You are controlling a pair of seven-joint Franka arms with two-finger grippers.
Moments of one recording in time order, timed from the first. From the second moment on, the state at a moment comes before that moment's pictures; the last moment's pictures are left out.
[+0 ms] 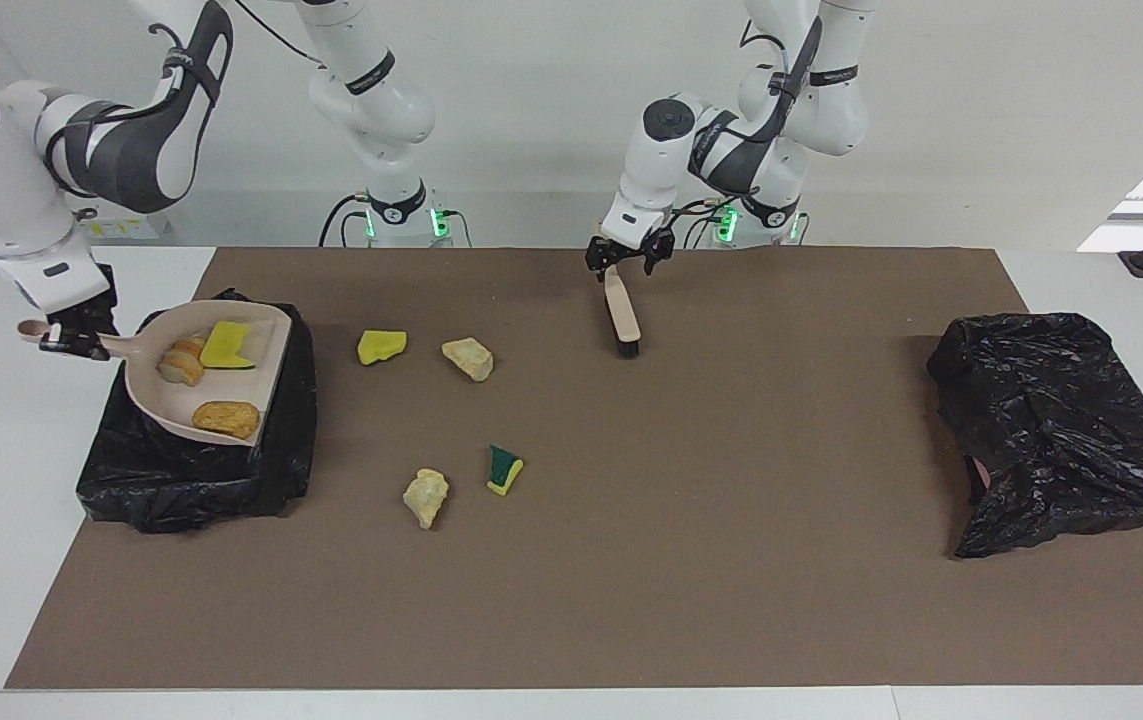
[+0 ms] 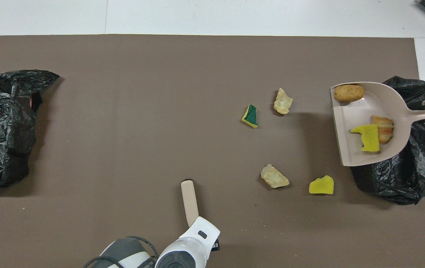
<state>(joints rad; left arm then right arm) -0.73 -0.18 -0.06 -2.44 -0.20 2.26 -0.86 -0.49 0.14 0.13 -1.71 -0.31 1.90 -1.84</state>
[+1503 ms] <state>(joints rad) 0.04 0.02 -0.04 -1.77 -0.04 1.76 0.07 -0.29 0.00 0.14 -1.90 -0.91 1.85 -1.72</state>
